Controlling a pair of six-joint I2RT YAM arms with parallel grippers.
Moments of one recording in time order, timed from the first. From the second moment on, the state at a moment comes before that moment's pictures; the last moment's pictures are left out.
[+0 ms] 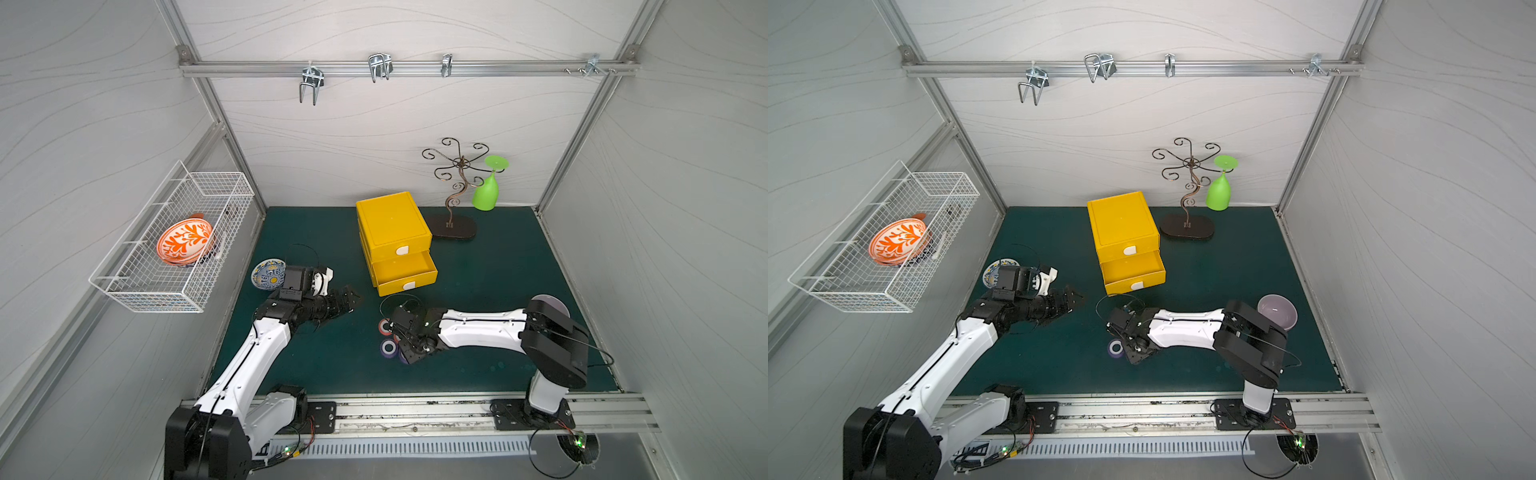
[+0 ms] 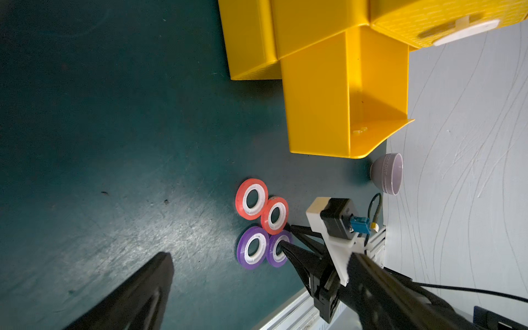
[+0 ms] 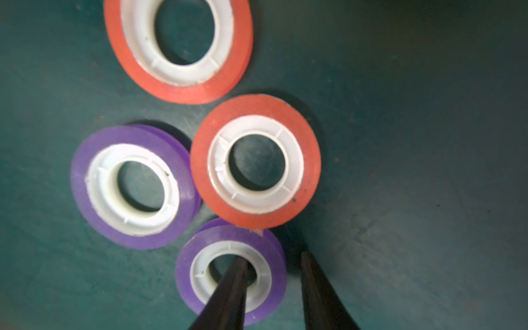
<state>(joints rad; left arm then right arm) -0.12 1.04 0.70 -0.62 0.58 -0.53 1.20 1.77 1.05 -0.64 0.11 0.58</state>
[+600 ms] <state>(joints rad) -0.12 1.04 0.70 -0.62 0.58 -0.53 1.20 1.80 1.10 -0.70 0.10 0.58</state>
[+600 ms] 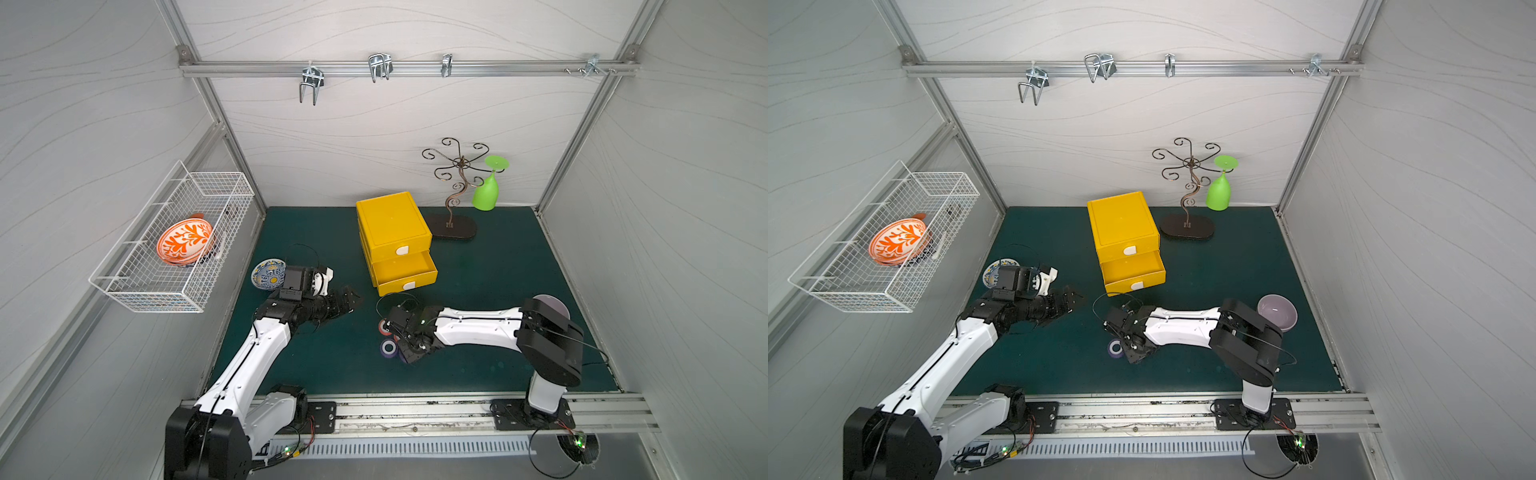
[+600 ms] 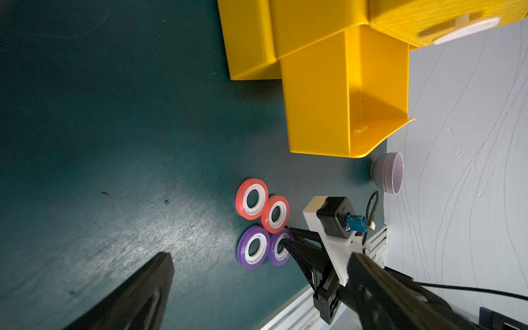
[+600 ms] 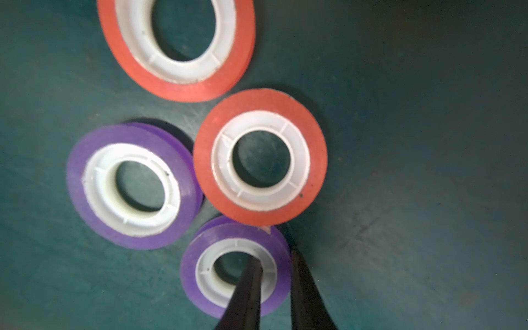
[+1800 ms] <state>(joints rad) -0.12 1.04 0.70 -0.62 0.58 -0.52 1.03 1.44 1.15 -0.80 0.12 0.52</state>
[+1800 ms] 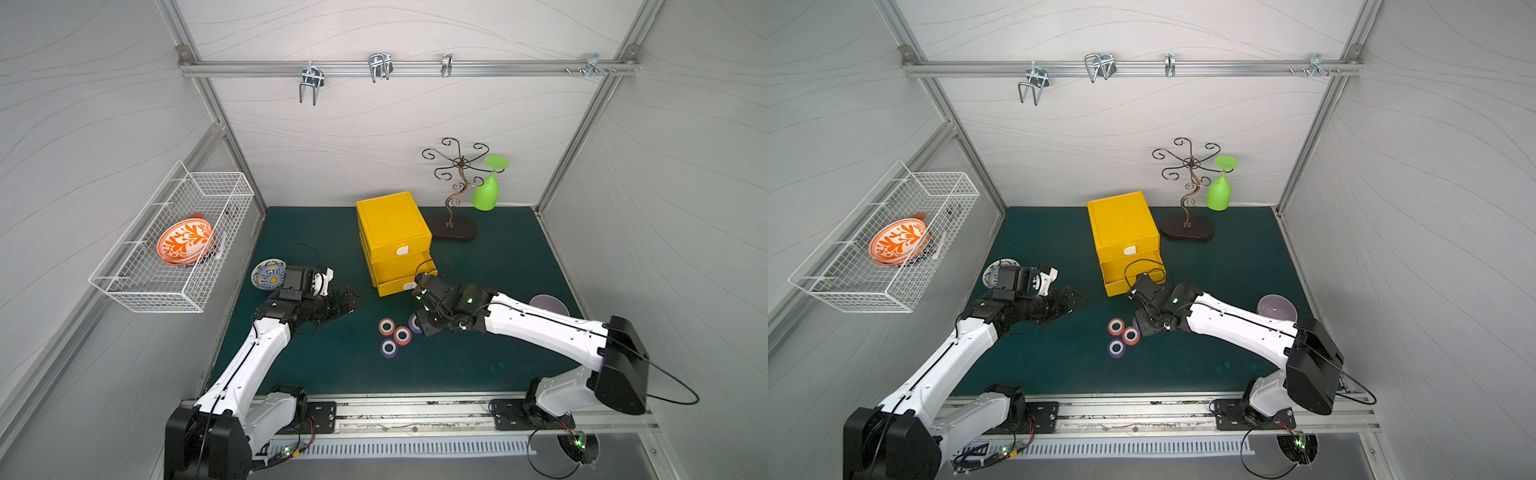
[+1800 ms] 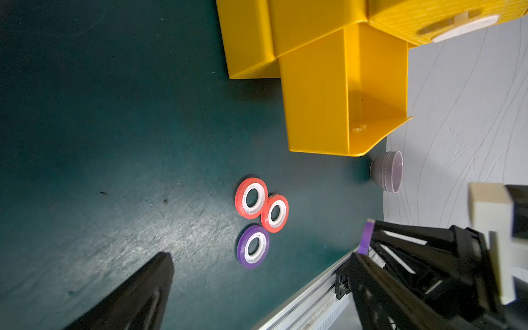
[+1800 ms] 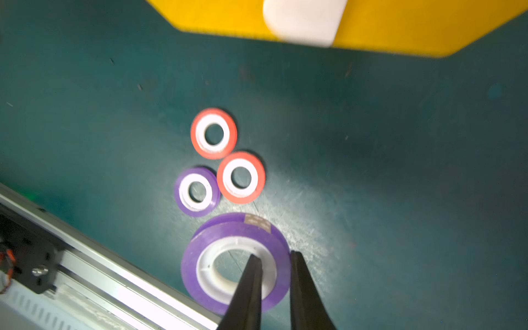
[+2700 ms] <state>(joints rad) -0.21 1.05 0.70 -0.68 0.53 -0.52 0.75 1.64 1.40 -0.63 0.16 0.36</state>
